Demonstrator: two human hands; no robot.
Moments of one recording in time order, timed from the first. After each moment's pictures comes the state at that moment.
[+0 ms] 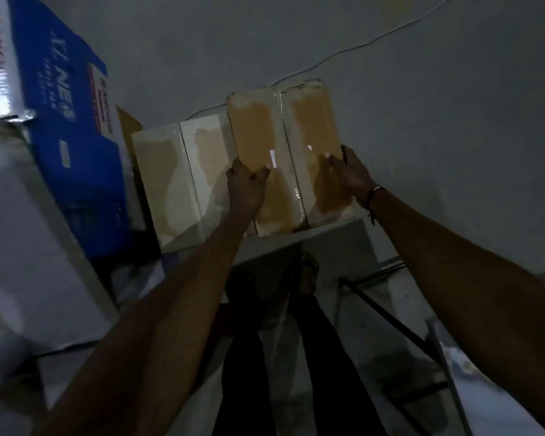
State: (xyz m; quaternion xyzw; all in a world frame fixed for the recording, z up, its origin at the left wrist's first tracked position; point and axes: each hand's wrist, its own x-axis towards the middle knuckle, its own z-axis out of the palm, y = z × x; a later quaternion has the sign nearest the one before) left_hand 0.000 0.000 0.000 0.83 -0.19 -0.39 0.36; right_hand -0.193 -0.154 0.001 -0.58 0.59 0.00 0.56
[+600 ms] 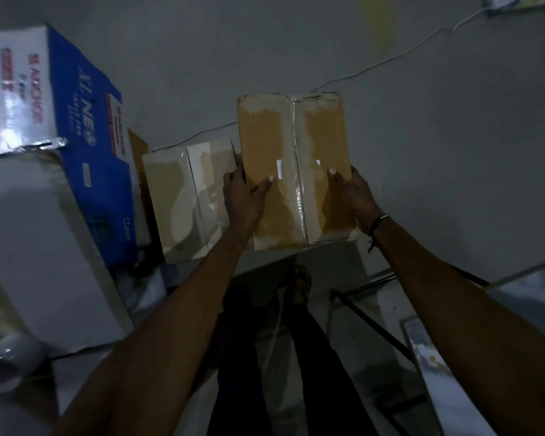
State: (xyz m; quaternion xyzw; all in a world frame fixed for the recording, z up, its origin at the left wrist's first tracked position) left_hand -0.001 -0.006 0.073 0.84 -0.22 -0.33 0.38; right_hand -0.205 -0.143 0.070 -0.54 0.60 -0.08 0.59
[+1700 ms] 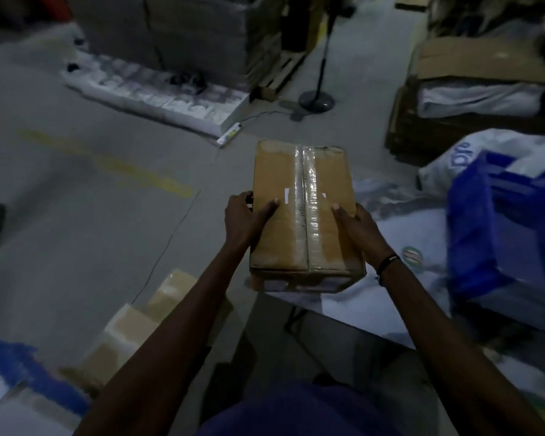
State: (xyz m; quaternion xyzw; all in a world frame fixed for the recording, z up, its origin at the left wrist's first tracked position) left_hand -0.296 0.022 0.495 0.58 -0.65 -0.38 0.32; right_hand -0.548 0.127 0.484 -0.35 0.73 -0.44 0.39
